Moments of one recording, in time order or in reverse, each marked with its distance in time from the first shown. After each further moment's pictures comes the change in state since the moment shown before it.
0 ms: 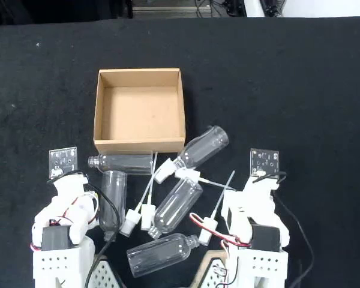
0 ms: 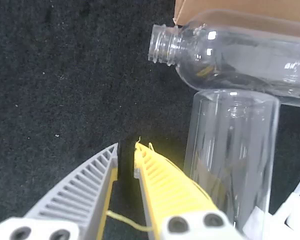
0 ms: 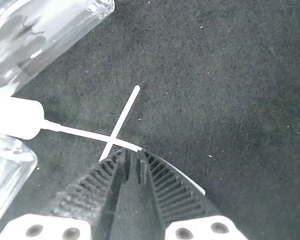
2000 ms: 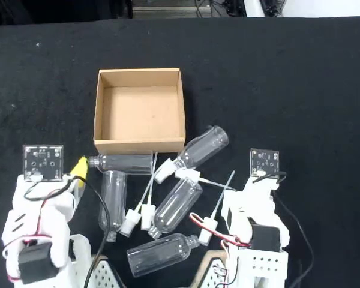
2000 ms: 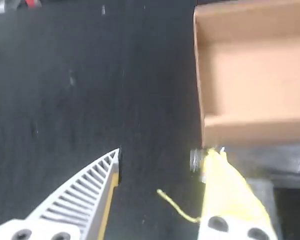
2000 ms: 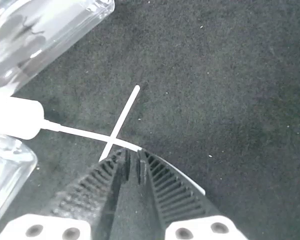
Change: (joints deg) left arm -8.9 -0.6 -27.3 -0.2 -18.9; right arm 0.0 0.0 0.0 0.0 0.0
